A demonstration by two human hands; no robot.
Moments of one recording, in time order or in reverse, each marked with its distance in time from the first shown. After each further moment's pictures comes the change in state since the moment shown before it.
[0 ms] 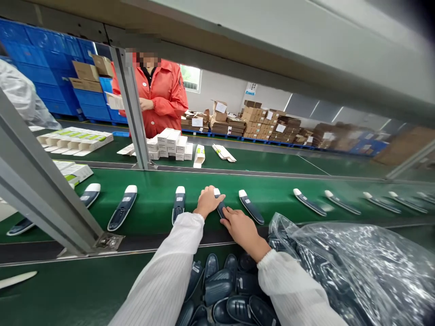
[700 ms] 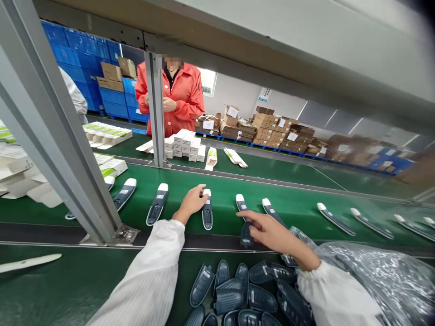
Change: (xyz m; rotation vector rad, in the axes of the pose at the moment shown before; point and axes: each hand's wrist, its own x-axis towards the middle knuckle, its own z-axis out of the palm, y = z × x) left_hand -0.016 -0.076 -0.066 -0.140 0.052 0.003; right_hand -0.015 0.026 -0.058 0.501 -0.162 -0.226
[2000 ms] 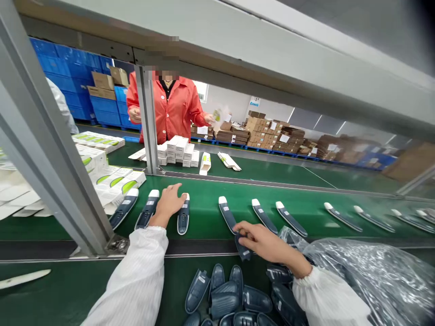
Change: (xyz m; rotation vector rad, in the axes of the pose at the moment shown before) left_hand -0.002 -0.015 -0.058 0.317 0.185 -0.057; right_hand -0.014 -0.002 0.011 0.021 -0.044 0.012
